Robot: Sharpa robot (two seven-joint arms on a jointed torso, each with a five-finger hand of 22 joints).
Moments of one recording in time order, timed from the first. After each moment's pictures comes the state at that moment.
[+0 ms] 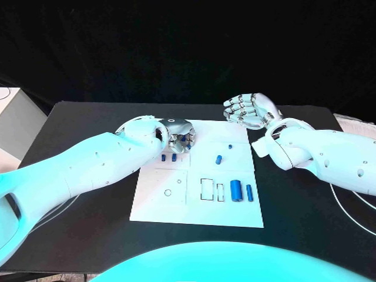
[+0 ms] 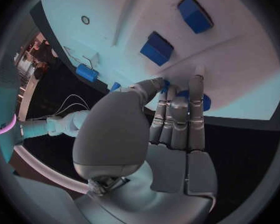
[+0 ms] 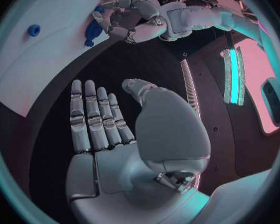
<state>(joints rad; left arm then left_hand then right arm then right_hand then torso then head) 1.05 -0.44 0.08 1.12 -1.71 -0.01 0.01 1.43 -0.20 0.55 0.06 0.21 0.85 0.14 0.47 0.19 0.84 0.08 0.71 0.15 1.22 0.01 1.30 0.87 0.17 0.99 0.12 1.02 0.66 1.13 -0.79 -0.09 1.38 -0.62 -0.55 0.31 1.28 -0.19 0.47 0.15 0.44 0.74 0.20 0.36 0.23 0.88 0.19 0.36 0.07 1.05 0.14 0.12 0.37 0.17 1.01 0.25 0.07 0.15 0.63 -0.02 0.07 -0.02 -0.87</state>
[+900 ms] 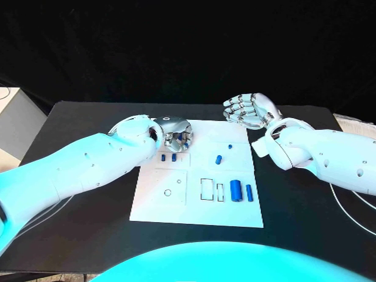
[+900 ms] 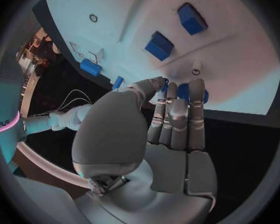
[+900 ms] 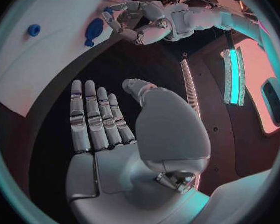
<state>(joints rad) 1.05 -0.50 0.09 1.20 -1.68 -0.05 0.01 1.42 -0.15 0.60 0.02 0.21 0.95 0.13 0.46 0.22 0.99 0.07 0.61 0.12 1.28 0.00 1.35 0.91 0.17 1.01 0.11 1.08 0.71 1.13 -0.79 -0.09 1.38 -0.62 -0.55 0.31 1.28 -0.19 0.47 0.15 0.44 0.74 0.20 0.36 0.23 0.88 0.19 0.36 0.07 1.05 0.14 0.12 0.37 0.17 1.01 0.25 0.07 0.15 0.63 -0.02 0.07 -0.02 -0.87</state>
